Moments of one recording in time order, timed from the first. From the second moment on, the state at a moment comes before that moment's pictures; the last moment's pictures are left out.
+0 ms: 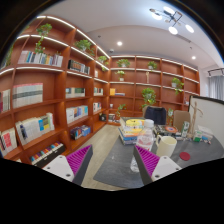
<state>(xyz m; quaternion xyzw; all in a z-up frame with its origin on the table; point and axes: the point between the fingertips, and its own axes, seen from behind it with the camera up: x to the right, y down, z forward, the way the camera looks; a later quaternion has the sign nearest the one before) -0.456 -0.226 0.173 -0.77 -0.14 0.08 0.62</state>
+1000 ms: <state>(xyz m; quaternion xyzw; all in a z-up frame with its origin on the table) -0.379 -0.069 0.100 -0.75 -0.03 0.03 0.66</state>
